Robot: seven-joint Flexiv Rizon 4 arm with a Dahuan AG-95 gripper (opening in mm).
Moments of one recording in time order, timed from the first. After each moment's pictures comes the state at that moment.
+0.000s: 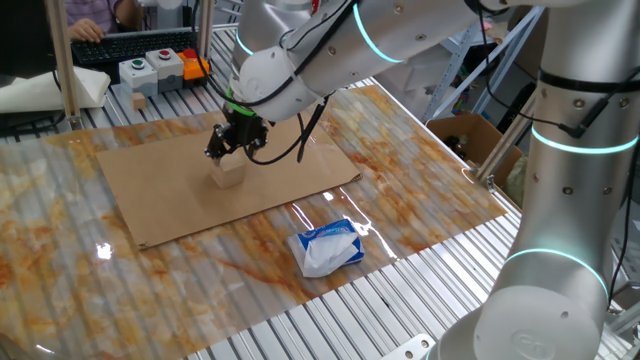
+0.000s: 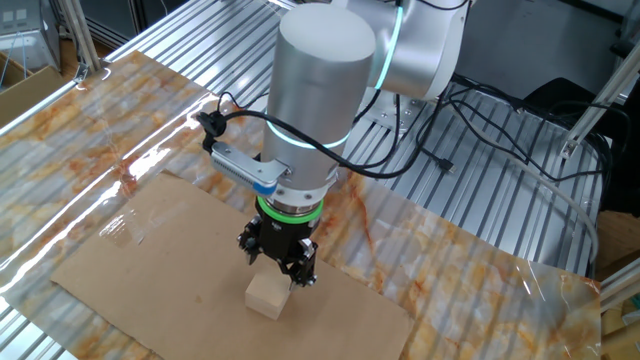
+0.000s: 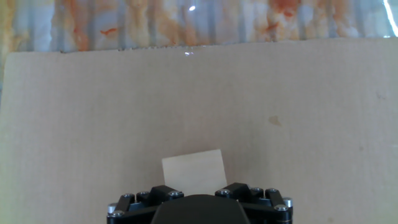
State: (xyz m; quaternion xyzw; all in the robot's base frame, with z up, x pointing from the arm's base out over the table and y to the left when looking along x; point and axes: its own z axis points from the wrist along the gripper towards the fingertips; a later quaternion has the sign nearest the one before) arm 0.630 0.068 0.071 0.02 1.00 0.00 0.09
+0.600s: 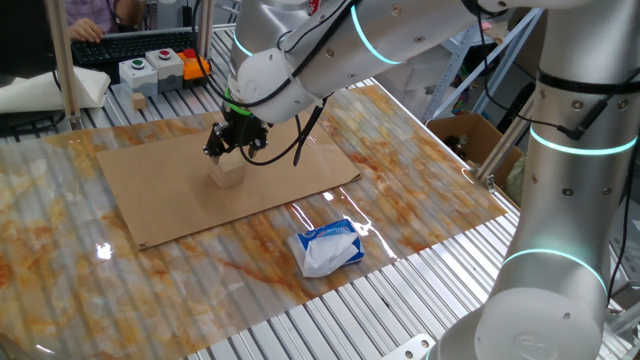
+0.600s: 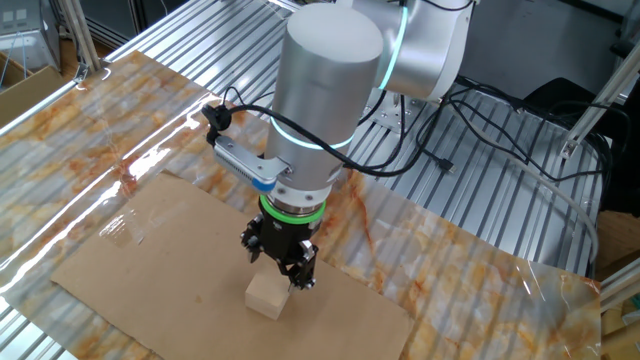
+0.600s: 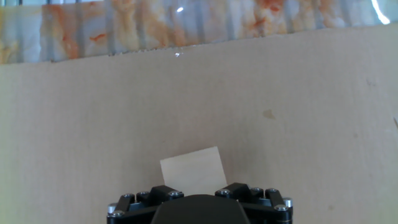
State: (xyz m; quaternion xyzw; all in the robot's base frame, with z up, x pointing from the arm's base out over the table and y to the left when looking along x) arm 0.630 0.067 0.070 0.07 0.99 0.00 0.09
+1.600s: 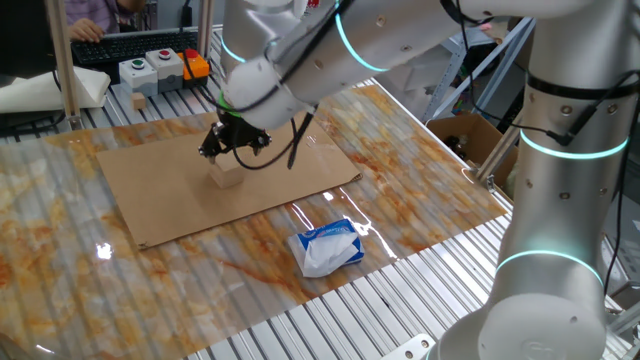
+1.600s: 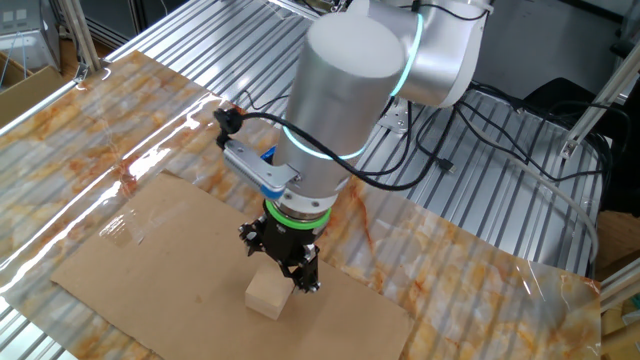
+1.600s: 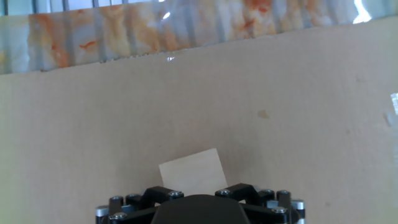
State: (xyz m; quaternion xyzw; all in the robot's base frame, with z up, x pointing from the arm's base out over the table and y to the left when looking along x) arm 0.632 0.067 0.070 0.08 0.99 -0.02 0.09
